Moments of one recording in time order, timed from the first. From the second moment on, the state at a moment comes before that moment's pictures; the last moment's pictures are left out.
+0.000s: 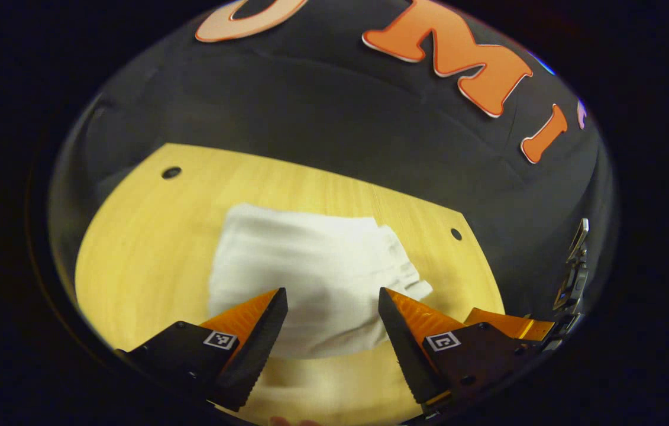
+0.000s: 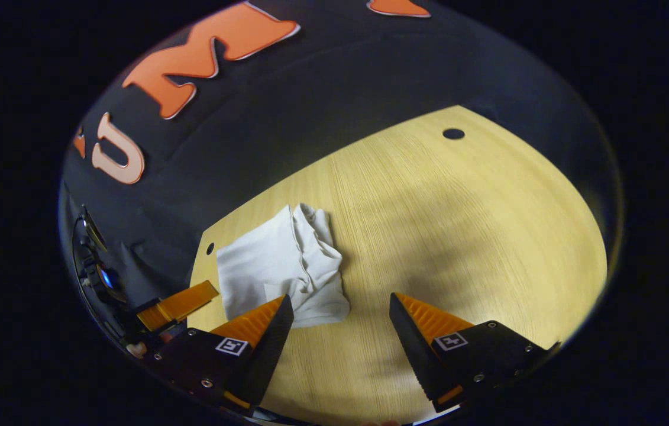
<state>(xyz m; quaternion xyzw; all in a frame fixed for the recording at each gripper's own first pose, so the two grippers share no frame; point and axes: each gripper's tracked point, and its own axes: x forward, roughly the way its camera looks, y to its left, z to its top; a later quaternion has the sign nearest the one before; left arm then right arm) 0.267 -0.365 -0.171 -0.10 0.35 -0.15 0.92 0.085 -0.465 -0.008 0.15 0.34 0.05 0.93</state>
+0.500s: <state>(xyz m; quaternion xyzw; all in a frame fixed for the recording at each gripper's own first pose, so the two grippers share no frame) 0.278 -0.204 -0.076 -0.04 0.19 -0.07 0.98 0.087 -0.395 0.104 0.05 0.14 0.08 0.99</state>
